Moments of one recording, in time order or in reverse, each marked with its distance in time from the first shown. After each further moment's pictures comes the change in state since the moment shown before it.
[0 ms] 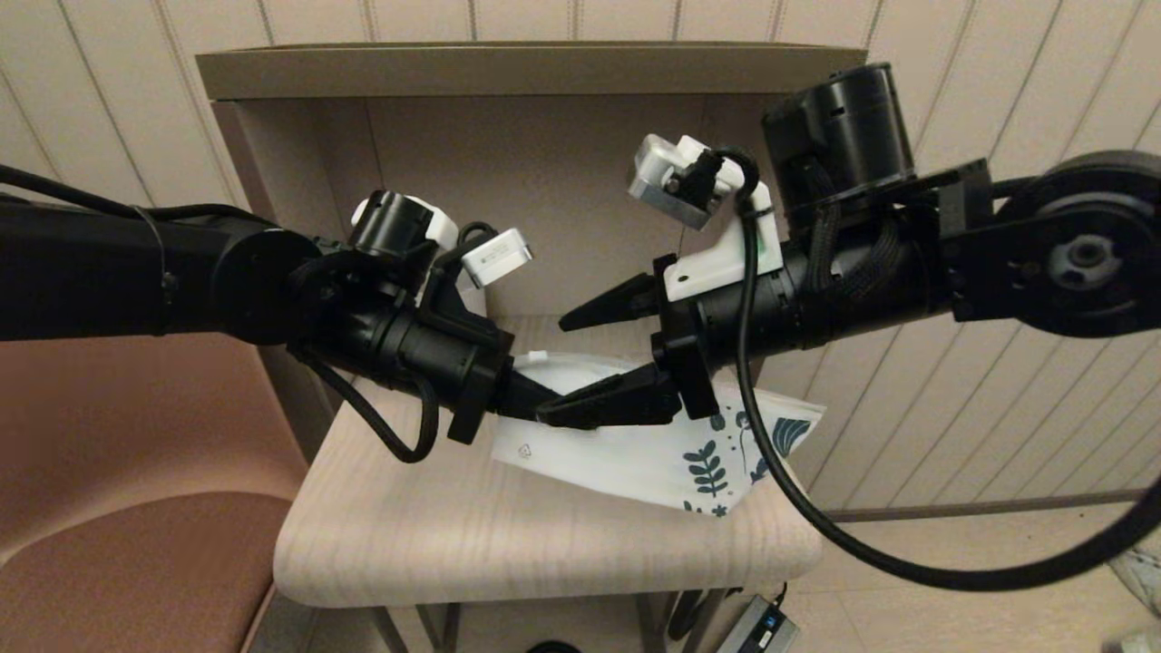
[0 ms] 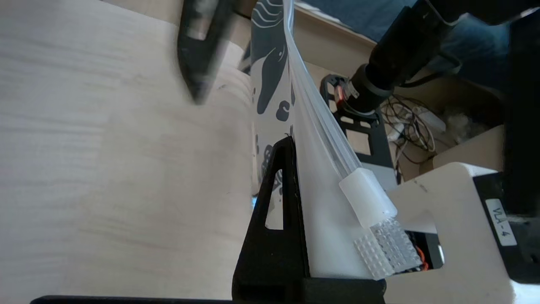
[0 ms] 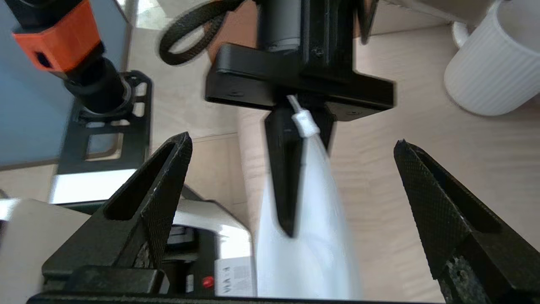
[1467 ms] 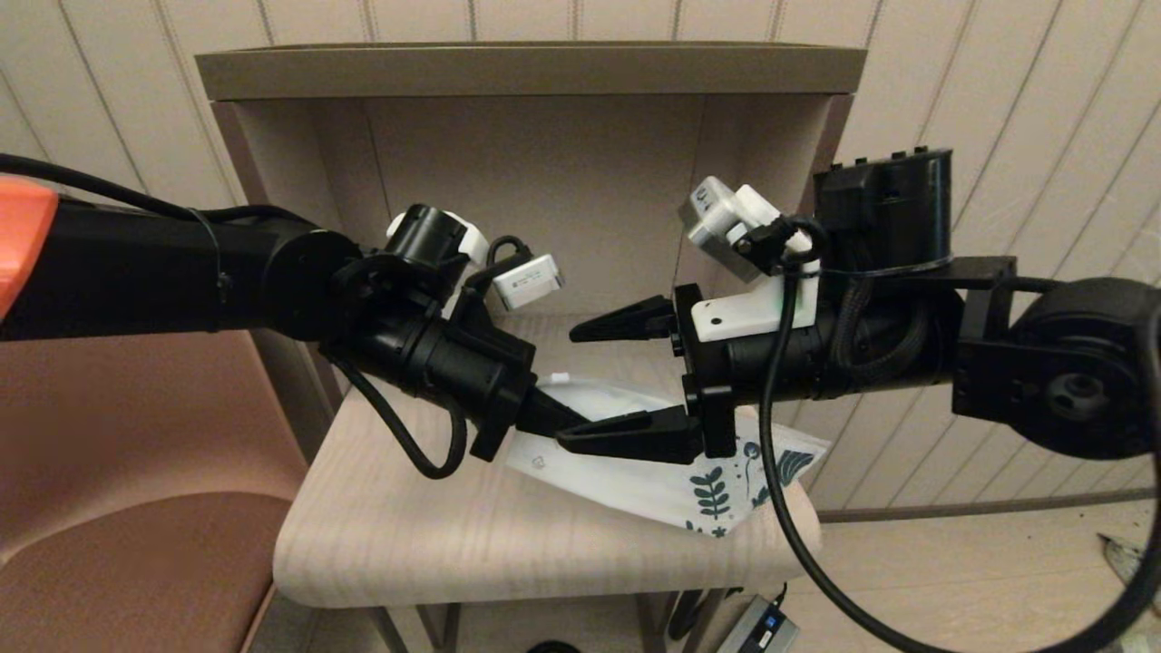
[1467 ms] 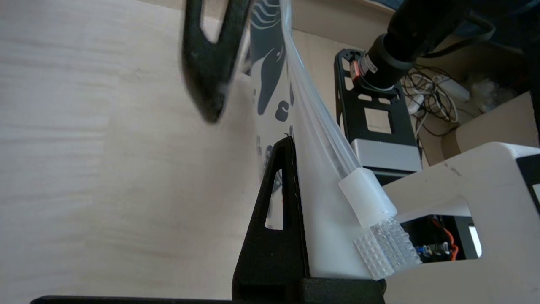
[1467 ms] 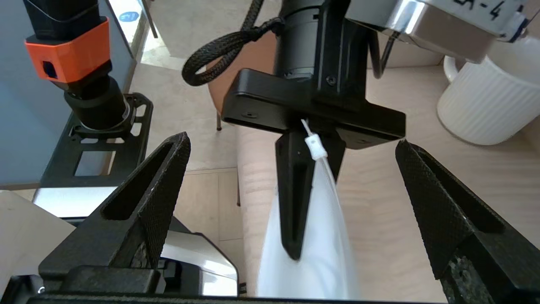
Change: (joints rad) left arm -0.030 0.058 -0.076 0.093 0.061 0.133; right arm -0.041 -0.061 0.337 -0.450 0.104 0.057
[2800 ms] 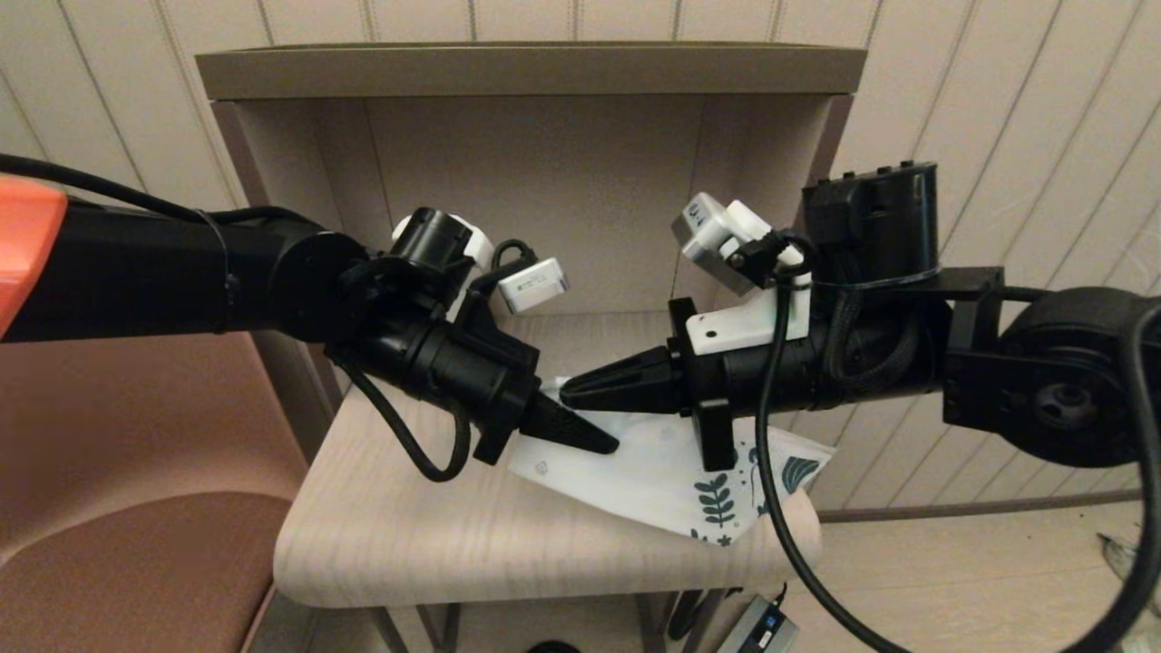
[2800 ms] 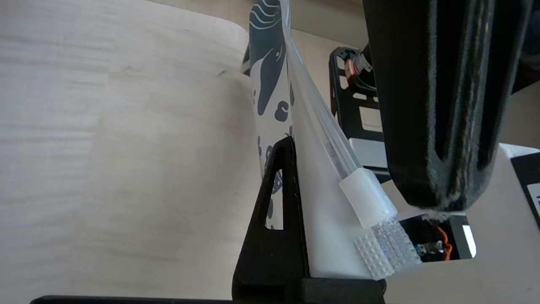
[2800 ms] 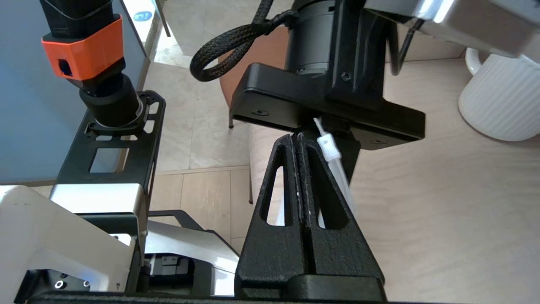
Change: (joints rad) left arm -0.011 0.006 -0.007 0.012 -0.005 -0.001; right arm 0.008 0.007 0.014 0.000 0.022 0.010
